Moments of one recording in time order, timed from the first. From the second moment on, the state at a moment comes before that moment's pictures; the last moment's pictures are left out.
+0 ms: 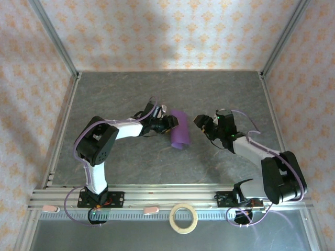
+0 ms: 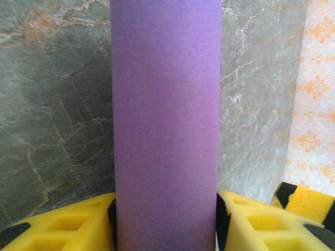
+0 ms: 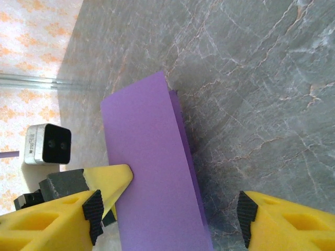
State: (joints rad) left arm -0.51 1.89 1.03 0.10 0.44 -0.96; right arm 0.31 1.33 0.58 0.12 -0.36 1.02
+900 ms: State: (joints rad) left arm -0.50 1.87 1.13 -0.28 0.16 -0.63; right arm 0.41 1.46 0.65 0.14 -0.37 1.04
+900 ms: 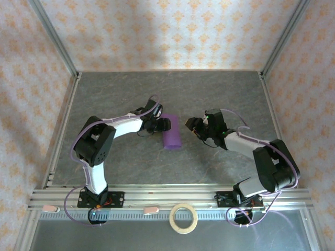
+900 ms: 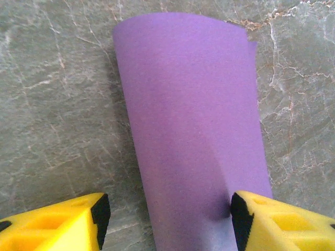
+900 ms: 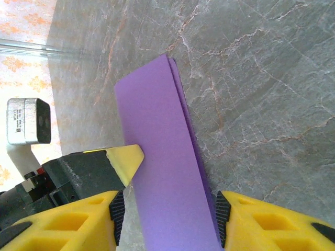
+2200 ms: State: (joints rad) left arm -0.51 1.91 1.18 -0.37 0.07 -0.53; right arm 0.43 1.52 0.65 0.17 -0.38 1.07
